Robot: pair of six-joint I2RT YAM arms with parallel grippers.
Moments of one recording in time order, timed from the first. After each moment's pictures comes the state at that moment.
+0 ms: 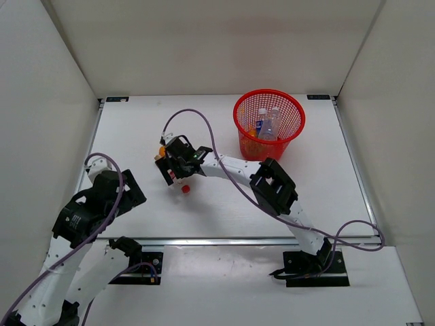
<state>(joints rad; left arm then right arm) -0.45 0.62 1.03 -1.30 -0.42 -0.77 0.98 2.28 1.89 -0.43 0.07 0.27</state>
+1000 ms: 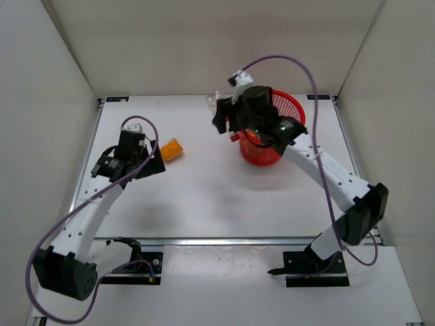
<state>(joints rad) -0.28 1.06 1.05 -0.87 -0.20 -0.47 0.71 1.57 1.62 -0.44 0.04 0.20</state>
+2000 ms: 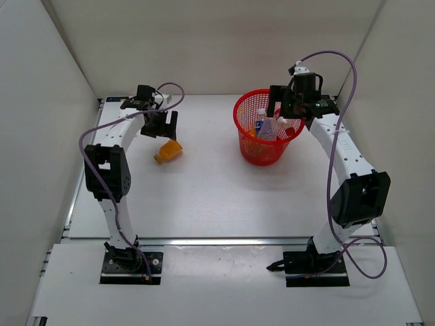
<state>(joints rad) -0.12 1.97 1.69 -0.78 0.18 0.05 0.21 1.66 1.64 -0.59 0.02 0.18</state>
